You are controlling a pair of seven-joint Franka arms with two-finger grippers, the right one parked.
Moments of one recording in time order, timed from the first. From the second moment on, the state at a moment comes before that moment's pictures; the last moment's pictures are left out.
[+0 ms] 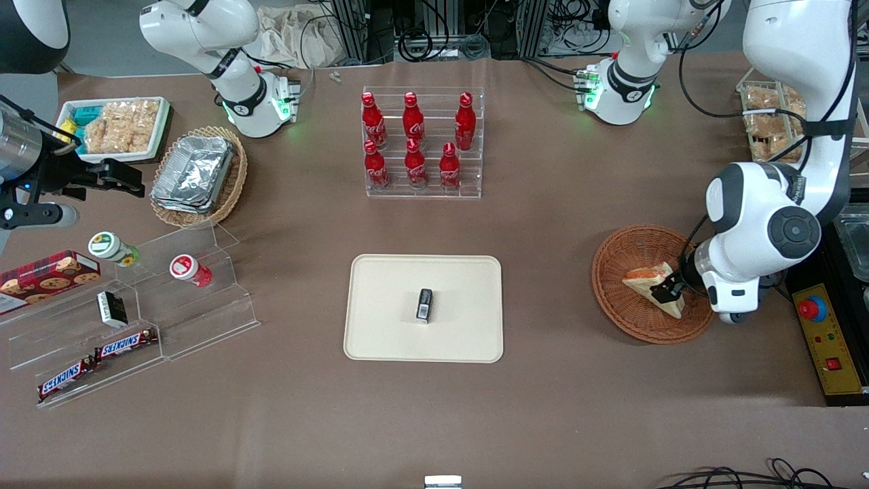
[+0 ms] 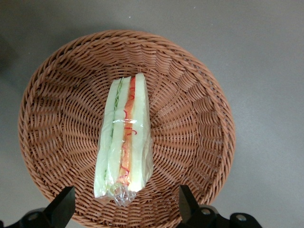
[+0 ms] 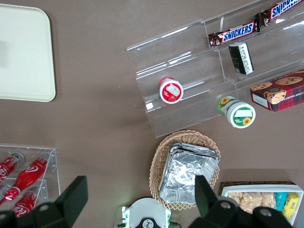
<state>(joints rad) 0.05 0.30 -0.10 -1.97 0.04 2.19 -0.87</state>
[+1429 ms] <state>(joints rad) 0.06 0.42 -0.10 -2.04 0.08 2.41 -0.87</state>
